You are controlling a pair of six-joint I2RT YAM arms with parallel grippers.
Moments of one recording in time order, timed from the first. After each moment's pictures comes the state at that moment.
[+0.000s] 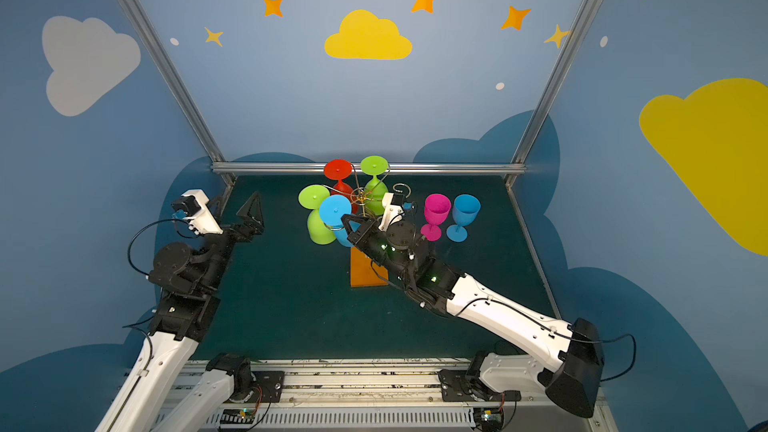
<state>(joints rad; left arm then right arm) -0.15 0.70 0.76 0.15 -0.06 -0.22 1.01 1.23 1.08 0.10 0.17 1.22</state>
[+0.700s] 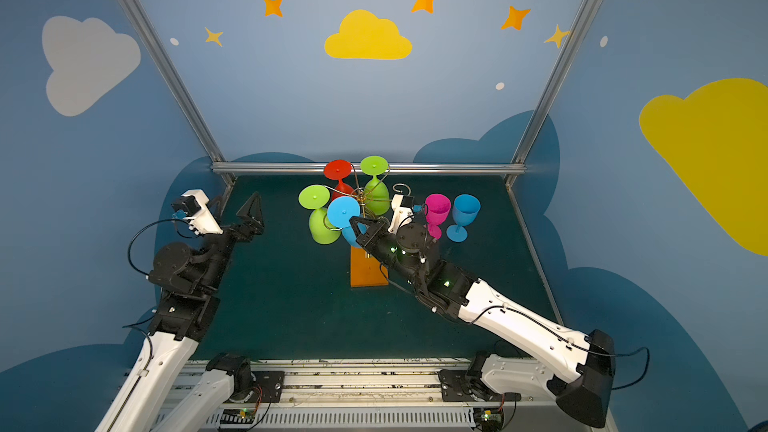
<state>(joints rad) -0.15 0.70 0.76 0.15 -0.06 -0.22 1.01 1.14 1.07 0.00 0.18 1.24</state>
